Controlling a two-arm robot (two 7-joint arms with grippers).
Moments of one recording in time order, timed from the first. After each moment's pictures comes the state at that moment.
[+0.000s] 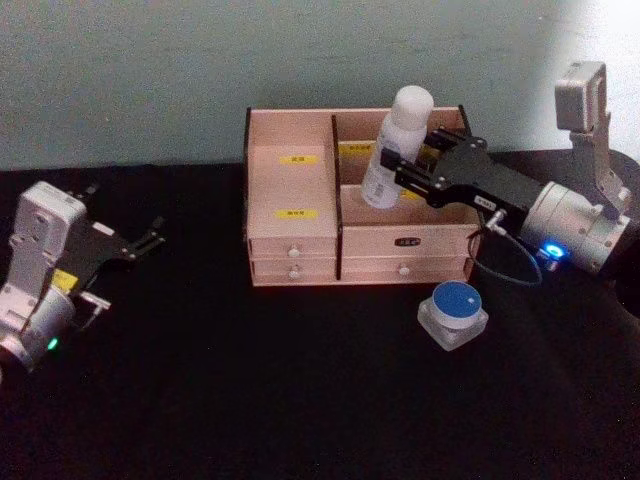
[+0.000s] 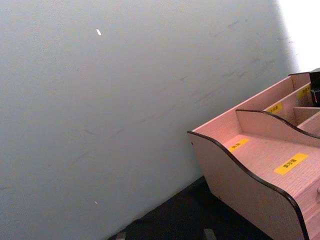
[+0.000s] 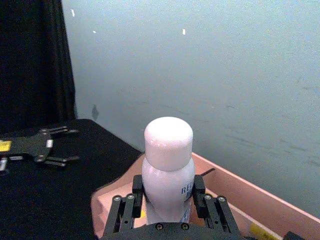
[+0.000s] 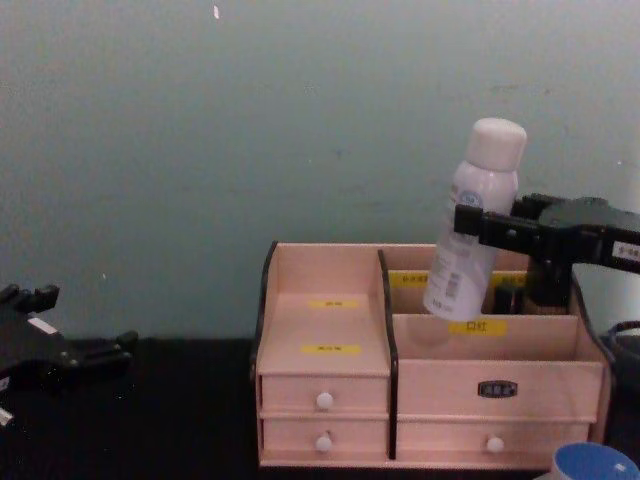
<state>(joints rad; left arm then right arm) -0.20 0.60 0.45 -1.41 -0.25 -0.12 0.03 0.43 0.47 -0.43 -1.32 0.55 -0.06 0.61</state>
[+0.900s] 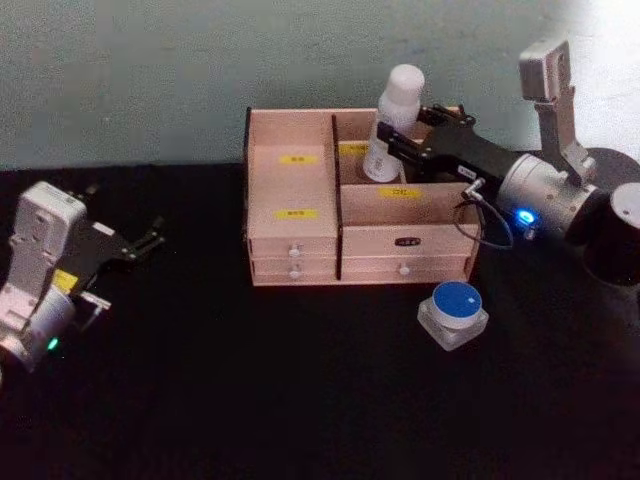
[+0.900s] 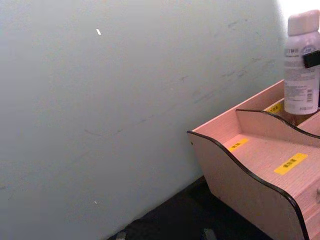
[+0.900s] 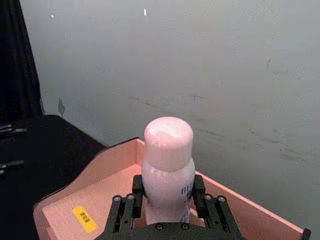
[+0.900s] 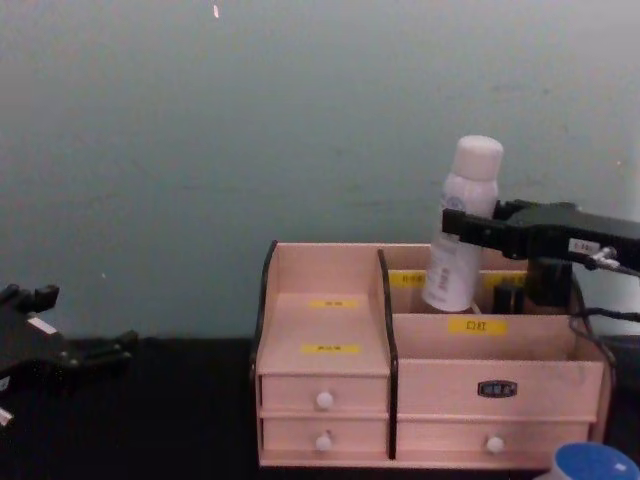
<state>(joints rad) -0.20 0.60 0.45 -1.41 -0.25 -0.12 0.03 0.61 0.34 -0.43 -1.02 0.46 -0.10 0.60</state>
